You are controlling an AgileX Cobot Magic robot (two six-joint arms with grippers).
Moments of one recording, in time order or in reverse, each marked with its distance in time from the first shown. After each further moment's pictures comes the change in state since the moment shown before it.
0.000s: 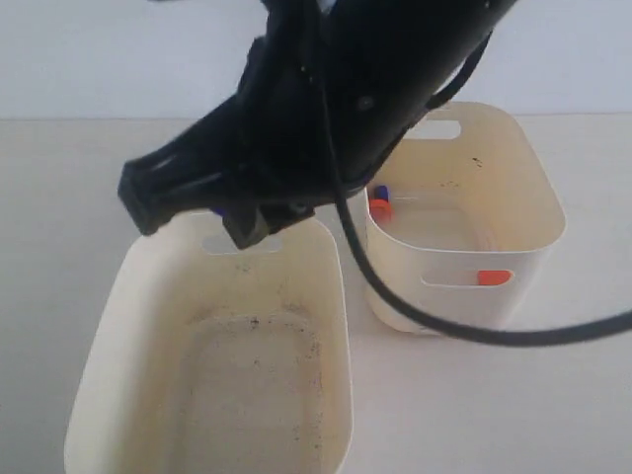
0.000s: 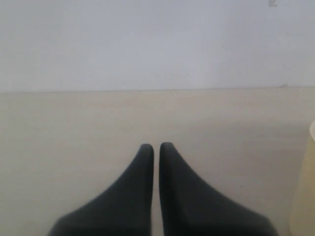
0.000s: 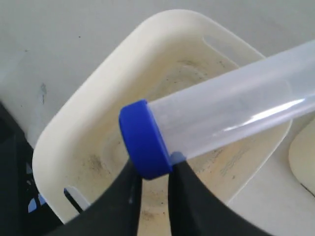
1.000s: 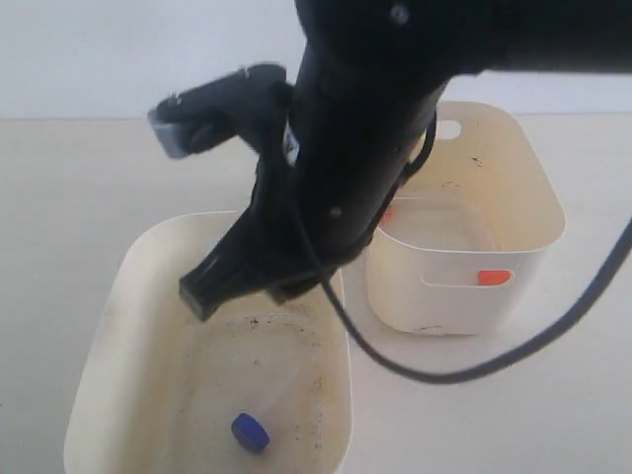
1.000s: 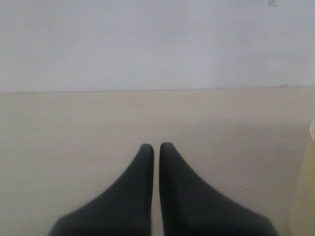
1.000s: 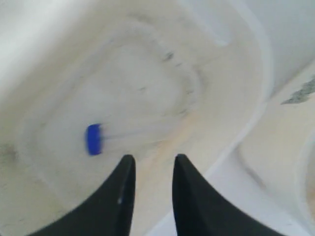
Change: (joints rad) left arm 0.000 0.000 0.000 0.000 0.000 0.000; right arm 0.008 0.127 0.063 -0.178 -0.015 0.030
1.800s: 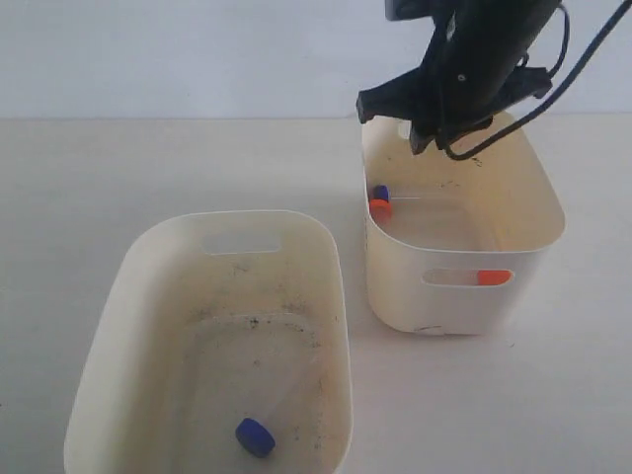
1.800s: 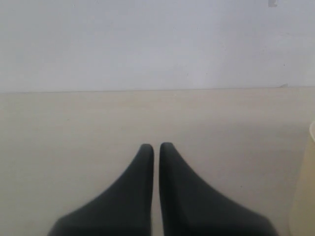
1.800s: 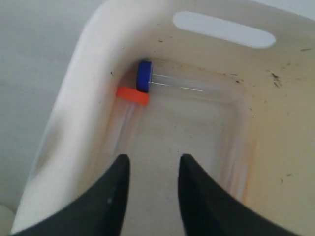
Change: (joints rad) left arm 0.000 0.000 0.000 0.000 0.000 0.000; right arm -0.498 0.195 -0.122 -0.054 -0.166 0.097
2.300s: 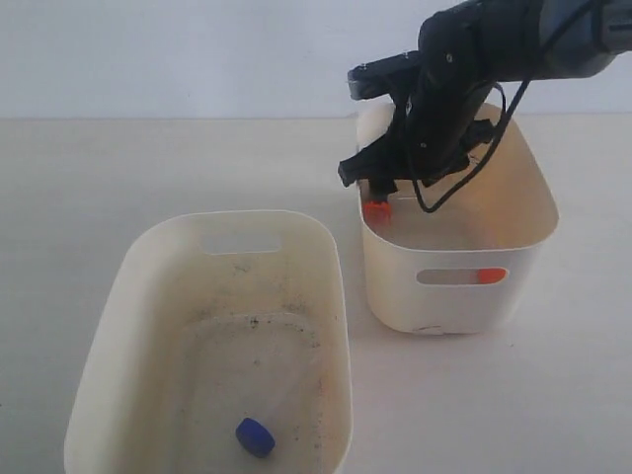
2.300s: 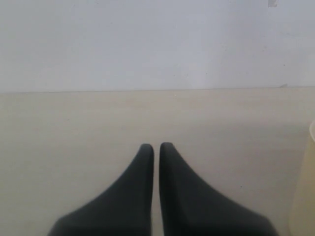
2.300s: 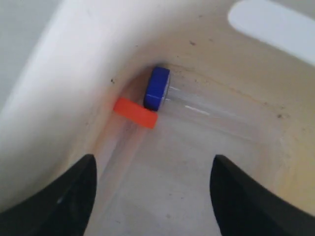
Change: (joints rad) left arm 0.000 0.000 0.000 0.000 0.000 0.000; right arm -0.002 0.195 -0.004 -0.020 -0.153 -0.148
